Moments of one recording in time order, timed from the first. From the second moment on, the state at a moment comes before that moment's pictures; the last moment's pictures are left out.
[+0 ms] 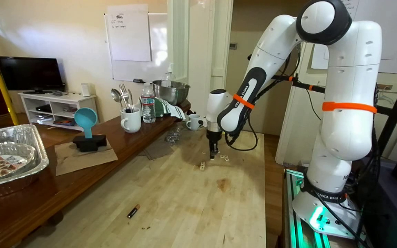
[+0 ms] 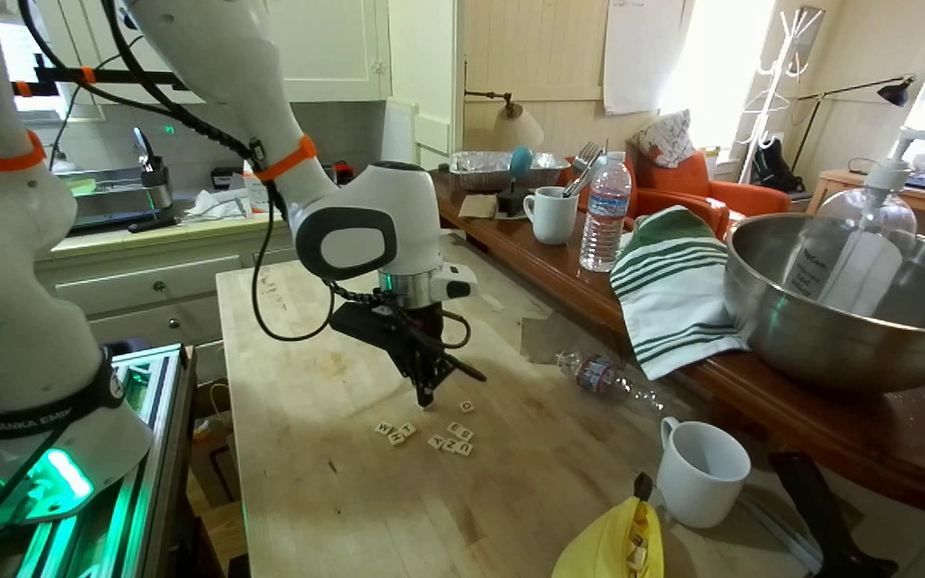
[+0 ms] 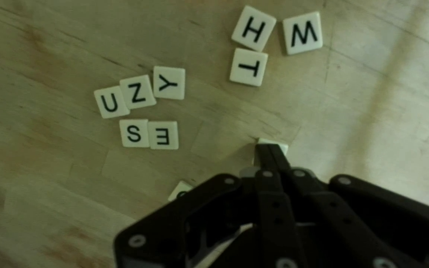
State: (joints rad) arm -0.13 0.14 -0.12 -2.58 -0.26 2.80 -0.51
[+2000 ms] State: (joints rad) arm -0.04 0.19 -0.12 -2.48 -0.15 2.66 0.43
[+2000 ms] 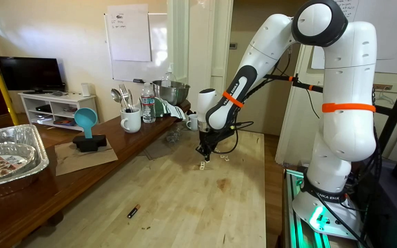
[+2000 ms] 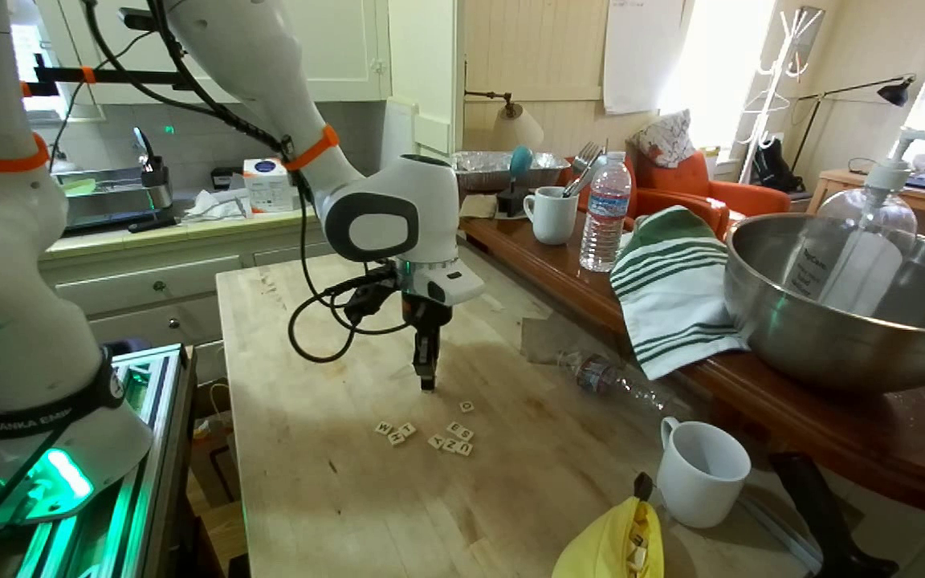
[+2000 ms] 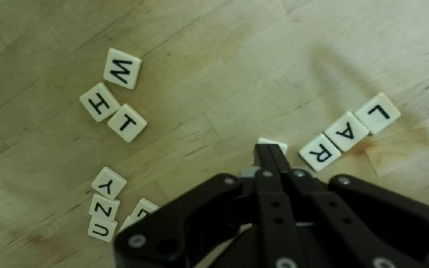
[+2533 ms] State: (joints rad) arm -0.04 0.20 -0.13 -2.46 -0.13 2.66 0.53
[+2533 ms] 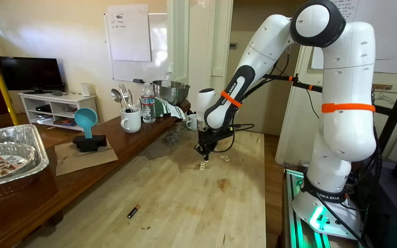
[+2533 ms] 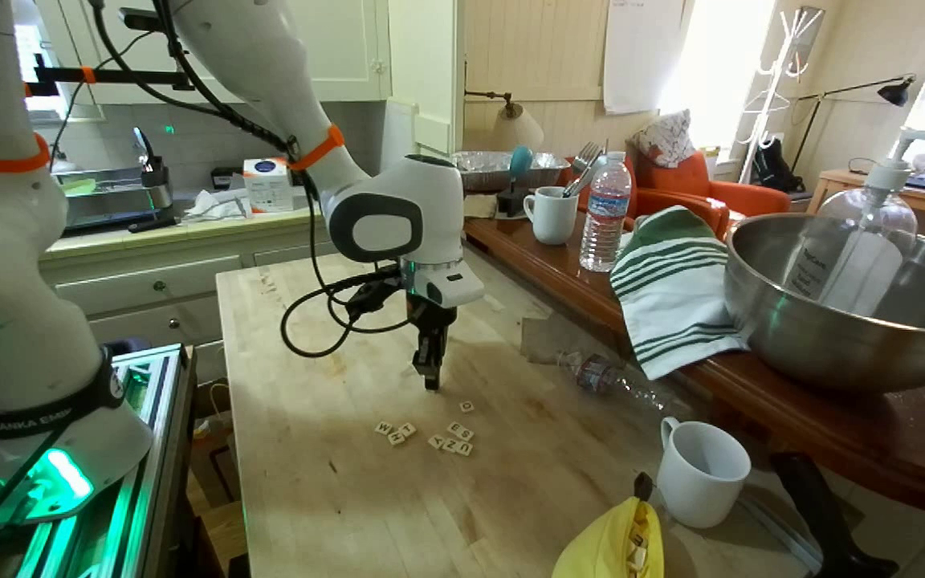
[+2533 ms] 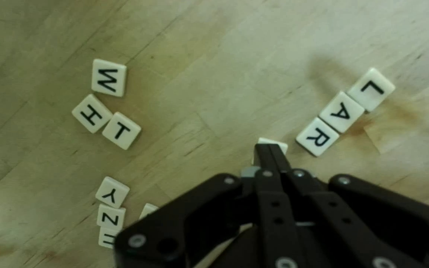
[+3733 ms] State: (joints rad) arm -0.04 0.22 -0.13 -2.43 0.02 2.66 0.57
